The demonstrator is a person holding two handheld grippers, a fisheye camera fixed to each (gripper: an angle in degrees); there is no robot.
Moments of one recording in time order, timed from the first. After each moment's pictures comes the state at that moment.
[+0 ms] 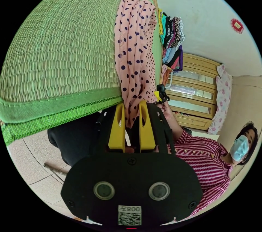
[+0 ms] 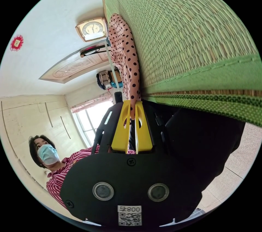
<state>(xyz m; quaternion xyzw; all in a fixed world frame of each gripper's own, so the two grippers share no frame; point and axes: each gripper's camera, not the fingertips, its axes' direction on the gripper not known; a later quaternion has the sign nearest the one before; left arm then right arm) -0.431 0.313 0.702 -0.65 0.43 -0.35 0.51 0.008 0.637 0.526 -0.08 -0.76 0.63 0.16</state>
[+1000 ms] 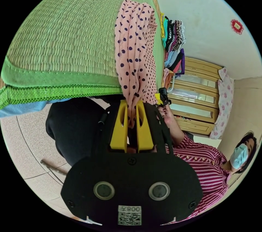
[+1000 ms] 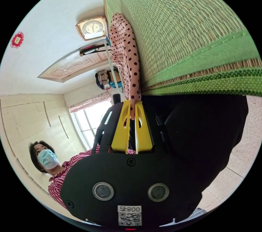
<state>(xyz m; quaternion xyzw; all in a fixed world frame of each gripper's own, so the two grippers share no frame) -0.400 0.356 0.654 -0.65 0.41 -0.35 0.53 -0.018 0.579 0.540 -0.08 -0.75 0.63 0.17</state>
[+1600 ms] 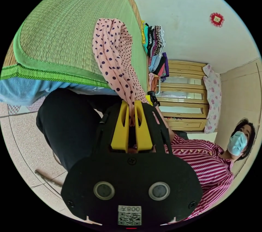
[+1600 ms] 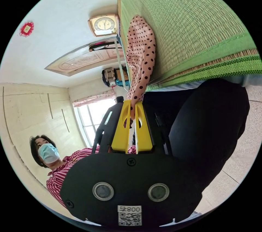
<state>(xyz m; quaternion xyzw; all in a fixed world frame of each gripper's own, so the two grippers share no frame) -0.388 0.370 0.554 -0.57 0.46 -0.39 0.57 -0.018 0.534 0.508 -0.03 -0.76 0.62 0.19</state>
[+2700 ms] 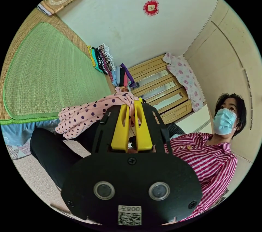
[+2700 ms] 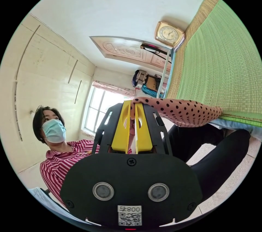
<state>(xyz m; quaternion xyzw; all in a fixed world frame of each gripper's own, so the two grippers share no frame) -0.351 0.330 0.339 -0.37 0.57 -0.35 0.64 0.082 0.418 0.346 0.21 -0.73 0.58 0.29</state>
